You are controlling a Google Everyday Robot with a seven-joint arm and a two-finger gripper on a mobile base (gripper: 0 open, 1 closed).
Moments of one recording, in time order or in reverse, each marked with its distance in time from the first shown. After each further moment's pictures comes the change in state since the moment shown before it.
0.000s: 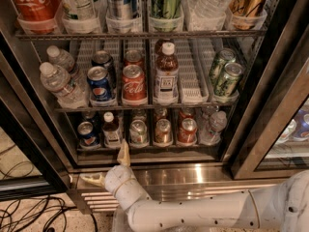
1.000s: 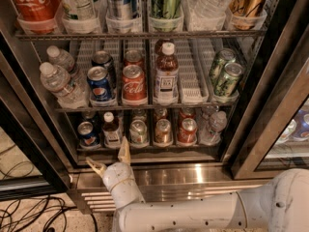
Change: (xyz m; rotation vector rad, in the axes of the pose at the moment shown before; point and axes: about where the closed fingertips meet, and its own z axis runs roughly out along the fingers) arm -0.009 -0.026 0.004 0.200 -0.029 0.031
